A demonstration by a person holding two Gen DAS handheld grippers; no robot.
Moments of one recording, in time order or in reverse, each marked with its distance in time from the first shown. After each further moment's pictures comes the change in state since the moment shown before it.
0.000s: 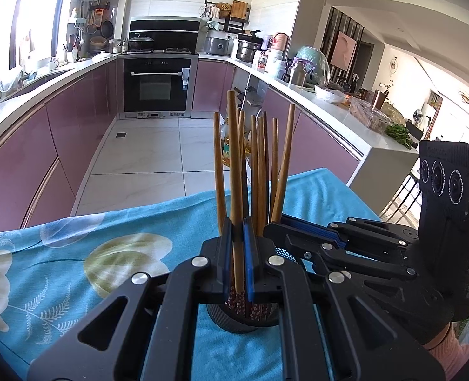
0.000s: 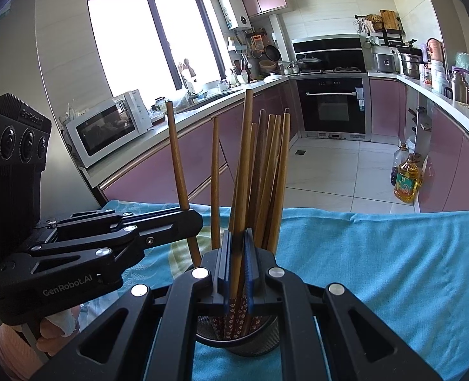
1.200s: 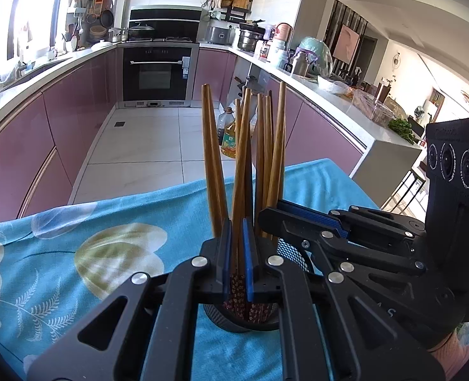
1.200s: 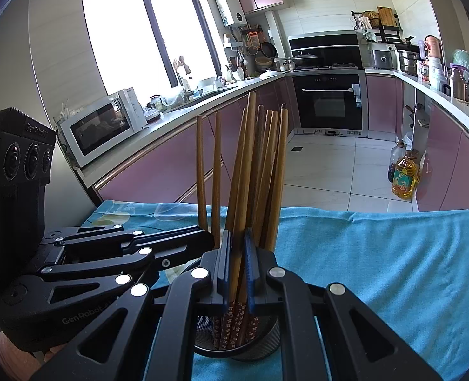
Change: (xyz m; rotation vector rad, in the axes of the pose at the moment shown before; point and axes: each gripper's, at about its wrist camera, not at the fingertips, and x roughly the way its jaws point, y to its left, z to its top) left arm 0.029 0.010 -0.011 -0.018 0.049 -0.005; right arm 0.008 -0.002 0.002 0.012 0.015 -0.014
